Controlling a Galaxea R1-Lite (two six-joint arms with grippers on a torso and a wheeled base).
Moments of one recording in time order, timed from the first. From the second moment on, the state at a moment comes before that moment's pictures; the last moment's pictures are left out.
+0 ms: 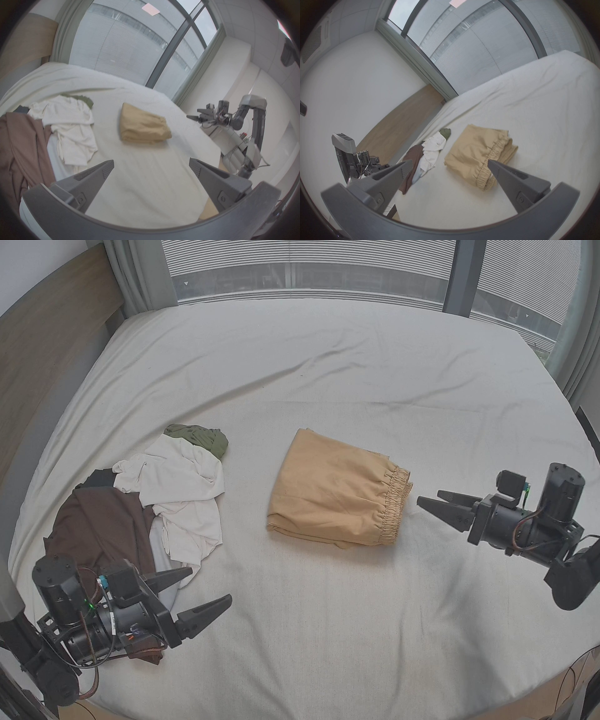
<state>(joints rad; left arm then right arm) -0.36 1.74 -0.05 -1.55 -0.42 -0.17 0.24 1.71 -0.51 -1.18 0.57 0.32</state>
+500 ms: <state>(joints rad) -0.42 1.43 -0.02 -1.54 -0.30 -0.13 0.23 1.18 -0.29 -1.04 0.55 0.28</state>
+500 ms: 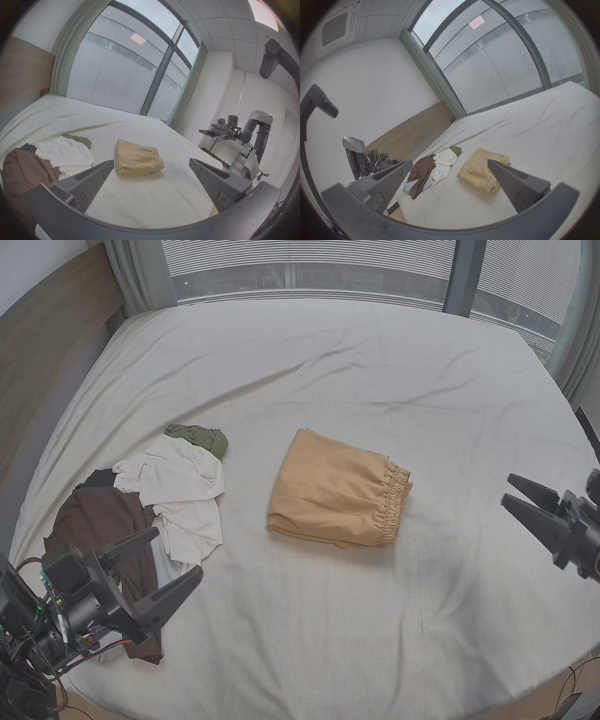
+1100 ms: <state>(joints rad) -0.38 0.79 -0.02 -0.86 -0.16 -0.17 0.06 0.37 -0.13 -0.44 0.52 0.27</state>
